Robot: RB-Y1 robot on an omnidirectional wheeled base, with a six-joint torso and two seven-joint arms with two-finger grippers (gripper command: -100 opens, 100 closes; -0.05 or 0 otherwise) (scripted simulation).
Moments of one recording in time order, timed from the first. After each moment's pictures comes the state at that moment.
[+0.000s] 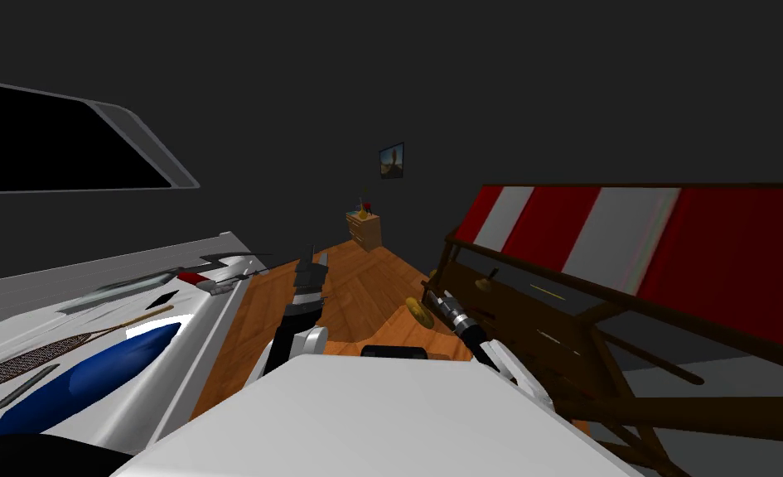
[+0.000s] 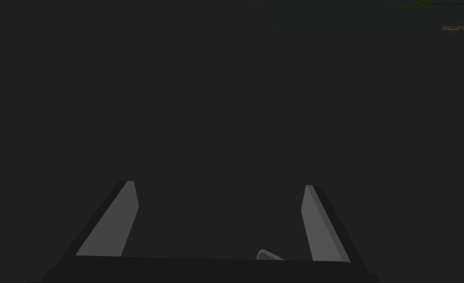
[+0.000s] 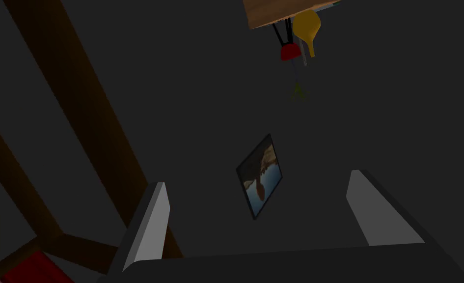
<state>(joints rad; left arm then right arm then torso) 0.51 0.00 -0.01 -2.25 -0.02 -0.42 -0.05 0.38 -0.39 0.14 -1.65 0.66 -0.25 0.36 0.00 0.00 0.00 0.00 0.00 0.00</state>
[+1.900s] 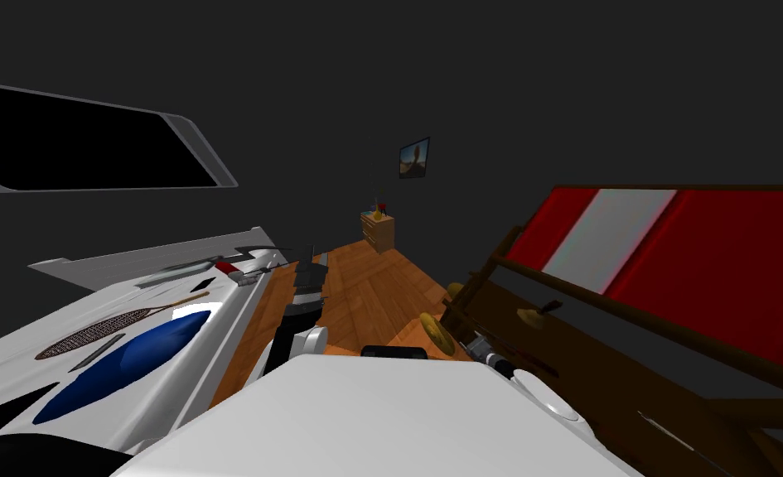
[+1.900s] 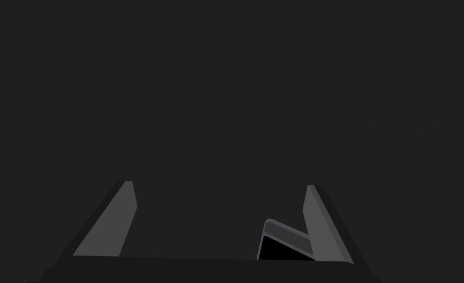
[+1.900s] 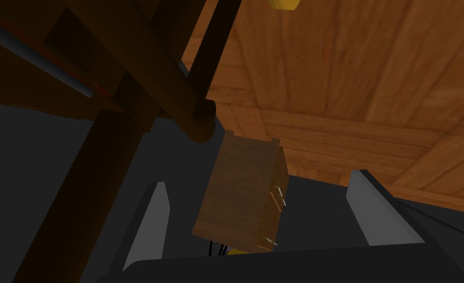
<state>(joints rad) 0.51 0.00 -0.01 -2.25 -0.02 -0.42 -0.05 0.33 -0.60 0.25 -1.12 1.03 -0.14 0.49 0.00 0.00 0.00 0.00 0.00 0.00</state>
